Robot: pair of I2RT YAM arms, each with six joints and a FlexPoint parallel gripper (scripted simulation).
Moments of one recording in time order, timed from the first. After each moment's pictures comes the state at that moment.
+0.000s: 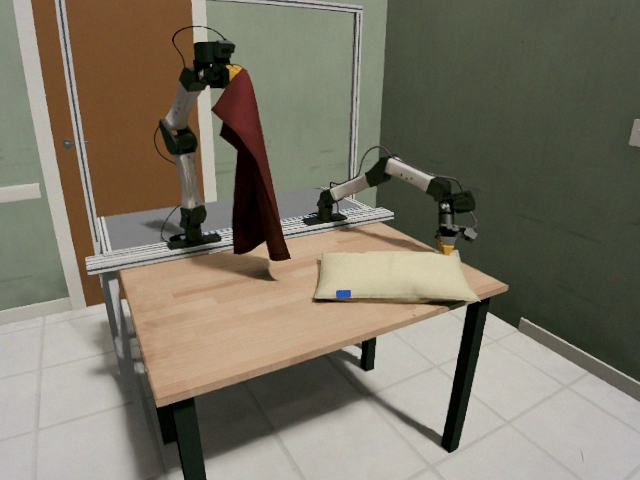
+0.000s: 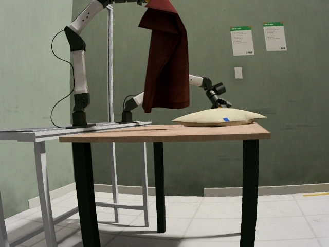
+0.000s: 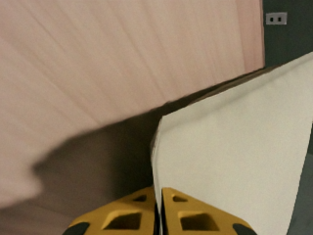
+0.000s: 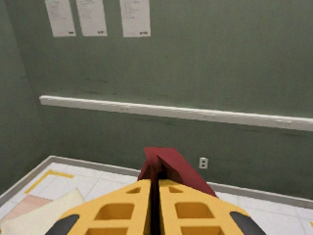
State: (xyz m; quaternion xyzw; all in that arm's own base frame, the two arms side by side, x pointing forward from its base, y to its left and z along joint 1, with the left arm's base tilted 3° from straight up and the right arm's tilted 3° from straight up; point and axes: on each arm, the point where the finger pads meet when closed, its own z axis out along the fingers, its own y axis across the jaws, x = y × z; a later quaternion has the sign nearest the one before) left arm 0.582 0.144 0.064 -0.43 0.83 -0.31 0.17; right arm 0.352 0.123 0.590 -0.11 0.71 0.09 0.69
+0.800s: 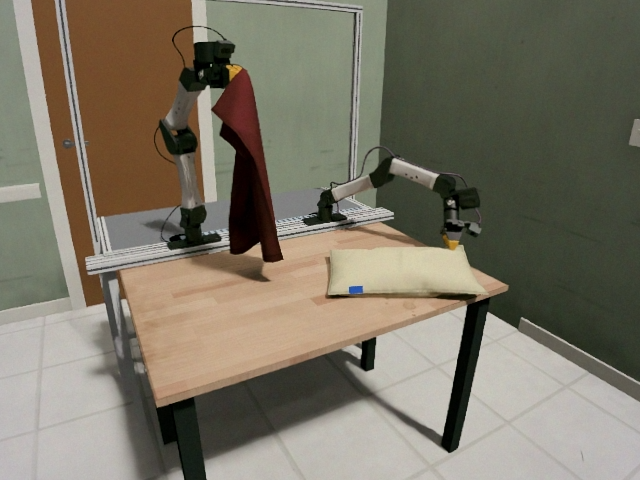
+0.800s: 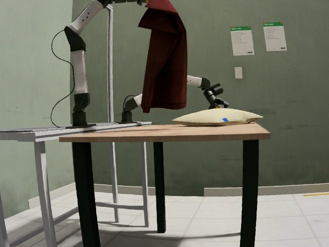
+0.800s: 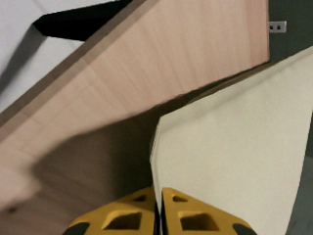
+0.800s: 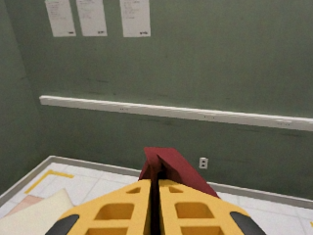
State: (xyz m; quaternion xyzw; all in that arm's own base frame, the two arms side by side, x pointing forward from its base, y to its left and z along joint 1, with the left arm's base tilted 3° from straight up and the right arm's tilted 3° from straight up) left arm 0.563 0.191 0.067 -0.43 0.83 -0.31 0.18; right arm 0.352 0.123 0.590 -0.11 0.71 0.09 0.69
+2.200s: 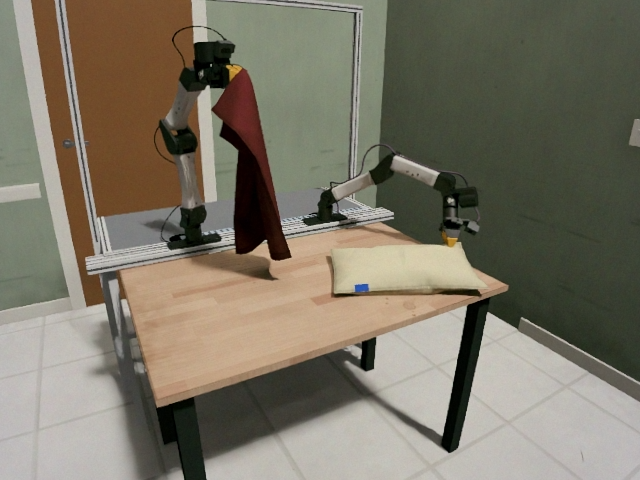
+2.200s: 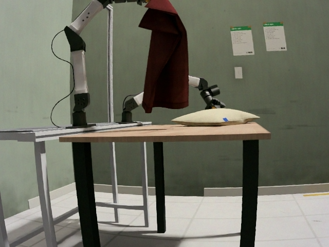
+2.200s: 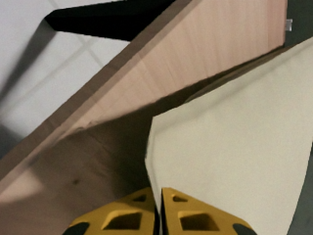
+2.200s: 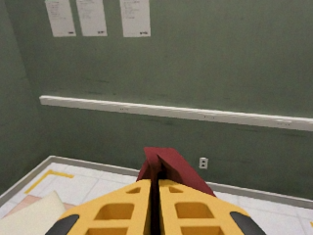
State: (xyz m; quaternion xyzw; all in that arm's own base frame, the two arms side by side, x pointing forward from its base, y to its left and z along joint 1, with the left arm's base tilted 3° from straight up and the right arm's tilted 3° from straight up) left arm 0.537 0.210 0.064 -0.43 0.83 -0.31 0.17; right arm 0.352 0.123 0.590 -0.11 0.71 0.09 0.69
